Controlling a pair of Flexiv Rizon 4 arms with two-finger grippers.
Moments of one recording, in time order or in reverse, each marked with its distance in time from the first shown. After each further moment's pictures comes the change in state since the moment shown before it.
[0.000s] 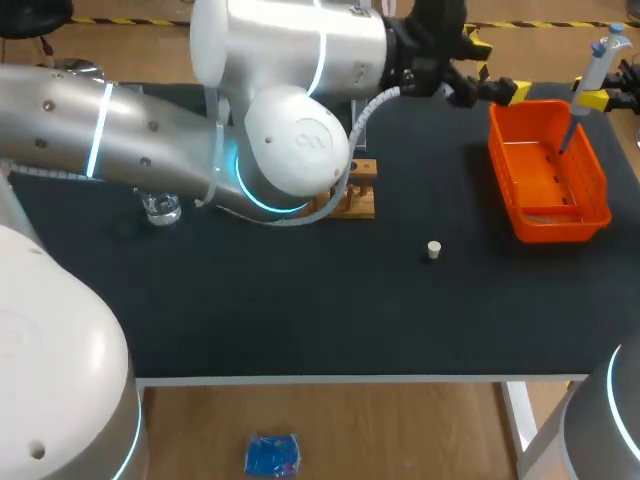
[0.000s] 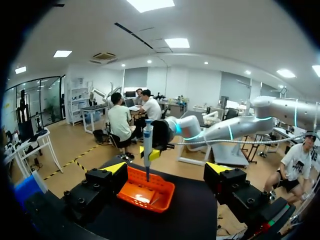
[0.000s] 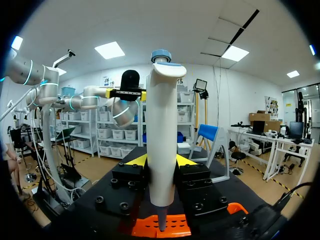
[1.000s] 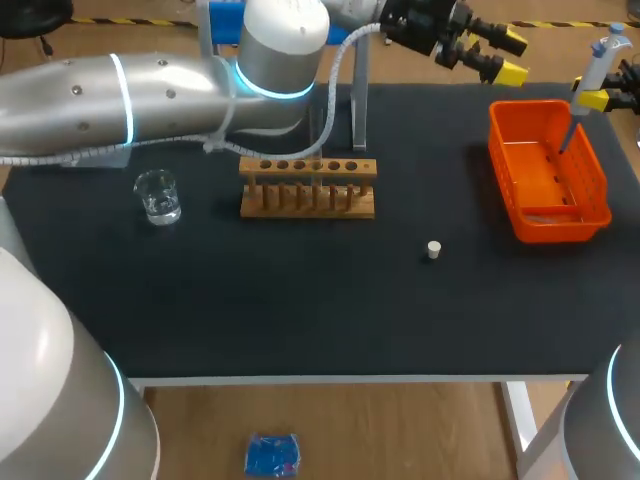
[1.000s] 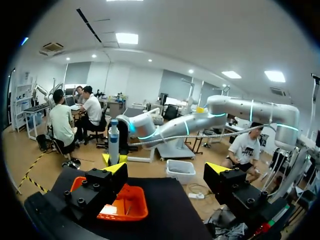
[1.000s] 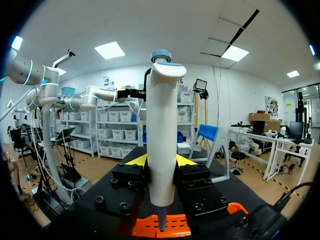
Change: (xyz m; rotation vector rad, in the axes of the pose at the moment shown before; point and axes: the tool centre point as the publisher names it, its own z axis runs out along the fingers) left arm -0.019 0.001 0.030 -0.025 0.576 0.040; right arm 0.000 0.000 0.000 0.000 0.000 0.000
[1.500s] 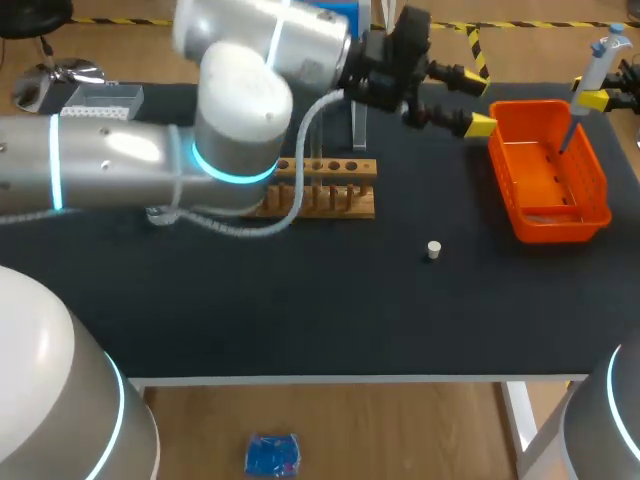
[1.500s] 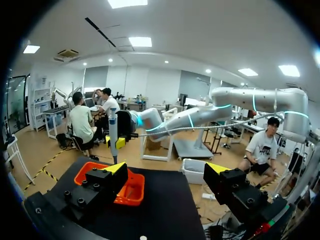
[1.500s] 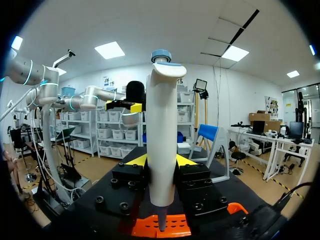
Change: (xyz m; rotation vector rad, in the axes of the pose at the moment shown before) left arm 0.068 0.042 -0.026 0.020 -0.225 0.014; right arm 0.000 0.000 0.000 0.000 0.000 0.000
